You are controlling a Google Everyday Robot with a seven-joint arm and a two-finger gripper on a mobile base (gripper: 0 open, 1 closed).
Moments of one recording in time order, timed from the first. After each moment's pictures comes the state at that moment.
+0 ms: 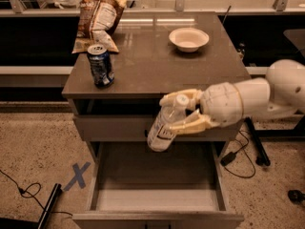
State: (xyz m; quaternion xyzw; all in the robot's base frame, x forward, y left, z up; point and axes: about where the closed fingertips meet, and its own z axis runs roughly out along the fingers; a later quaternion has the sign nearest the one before) arm 0.448 -0.048 0.862 -0.63 0.46 0.41 0.46
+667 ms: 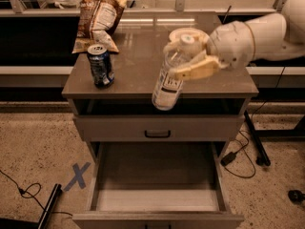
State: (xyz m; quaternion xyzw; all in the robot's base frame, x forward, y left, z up) arm 0.509 -0.060 0.966 -0.64 0.48 0.40 0.45
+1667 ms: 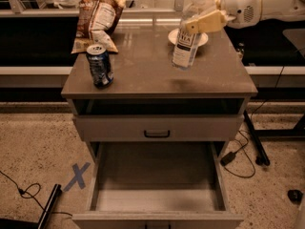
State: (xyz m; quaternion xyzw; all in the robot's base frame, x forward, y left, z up) arm 0.633 -0.105 1.009 -0.54 0.61 0.34 0.47
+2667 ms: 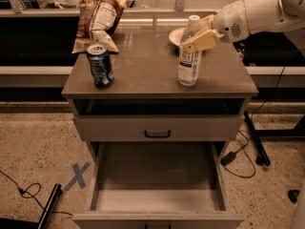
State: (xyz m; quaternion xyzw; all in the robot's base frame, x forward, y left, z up) arm 0.663 -0.115 0.944 -0.53 0.68 0.27 0.43
